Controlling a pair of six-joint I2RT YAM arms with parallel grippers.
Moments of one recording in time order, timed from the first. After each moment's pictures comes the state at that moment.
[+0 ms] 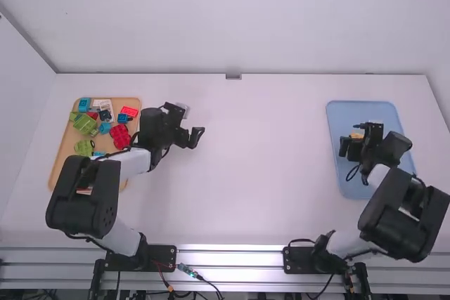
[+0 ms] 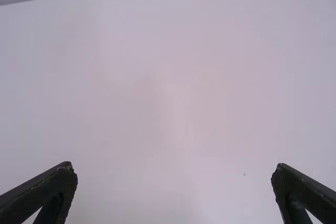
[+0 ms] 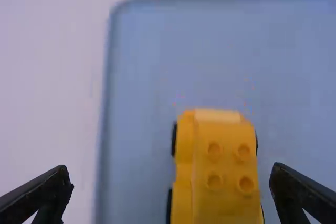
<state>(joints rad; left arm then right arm) -0.07 1.65 0.67 0.39 0.41 0.11 -0.55 1.61 0.62 0.28 -0.40 -0.35</state>
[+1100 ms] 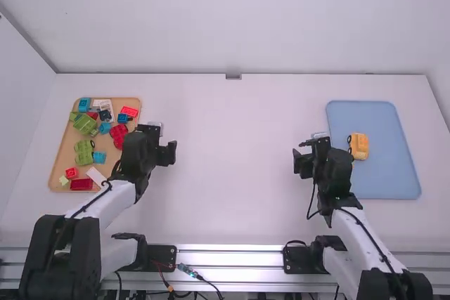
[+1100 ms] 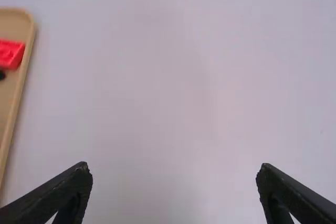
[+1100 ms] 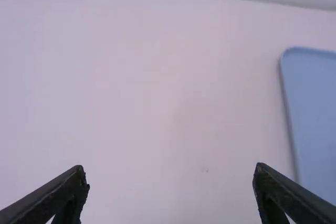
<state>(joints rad) 0.00 1.26 0.39 0.25 0.10 0.01 0.00 1.02 0.24 0.22 -0.16 -0.14</state>
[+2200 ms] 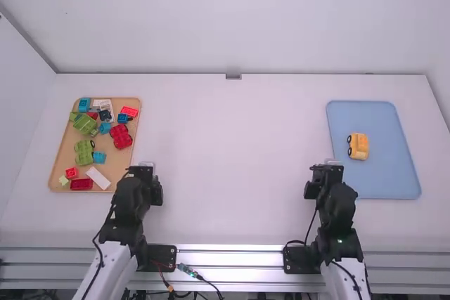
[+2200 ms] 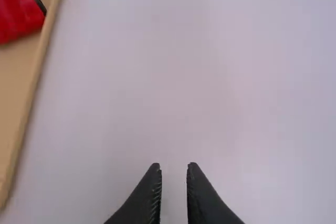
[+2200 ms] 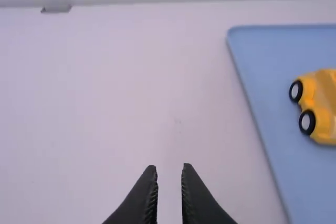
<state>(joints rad) 0.00 0.54 0.01 -0.10 0.01 0.00 0.00 0.31 0.01 -0.09 -0.02 0.00</state>
